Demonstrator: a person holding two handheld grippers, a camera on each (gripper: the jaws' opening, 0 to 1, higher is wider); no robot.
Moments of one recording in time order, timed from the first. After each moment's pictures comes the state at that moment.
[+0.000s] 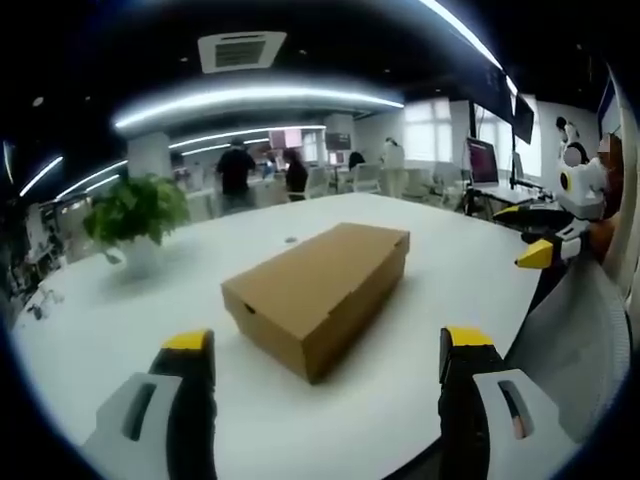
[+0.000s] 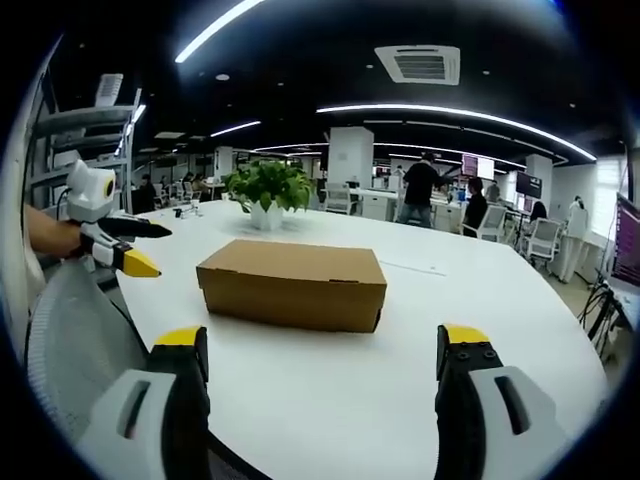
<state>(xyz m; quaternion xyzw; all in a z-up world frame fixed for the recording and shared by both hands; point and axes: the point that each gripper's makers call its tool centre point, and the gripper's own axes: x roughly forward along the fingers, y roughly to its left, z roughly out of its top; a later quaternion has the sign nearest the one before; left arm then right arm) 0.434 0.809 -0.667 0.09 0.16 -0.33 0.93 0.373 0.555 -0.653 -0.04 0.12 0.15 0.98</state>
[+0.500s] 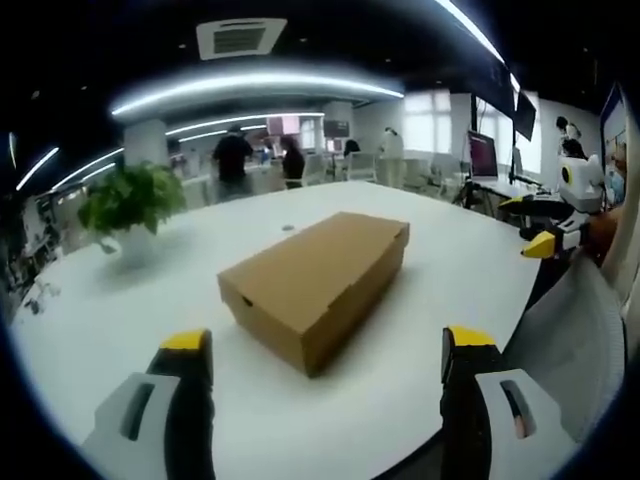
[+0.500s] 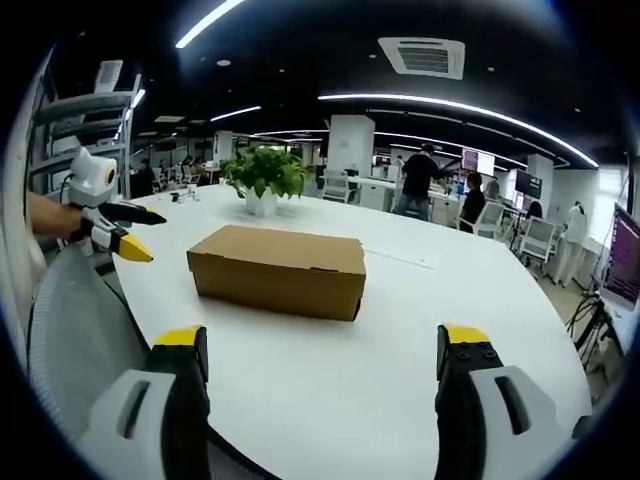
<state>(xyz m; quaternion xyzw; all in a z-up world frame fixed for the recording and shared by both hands) 0.438 0.806 -0.670 0.08 0.19 -0.33 0.92 0.369 0.529 -0.652 -0.07 0.15 0.15 0.97</state>
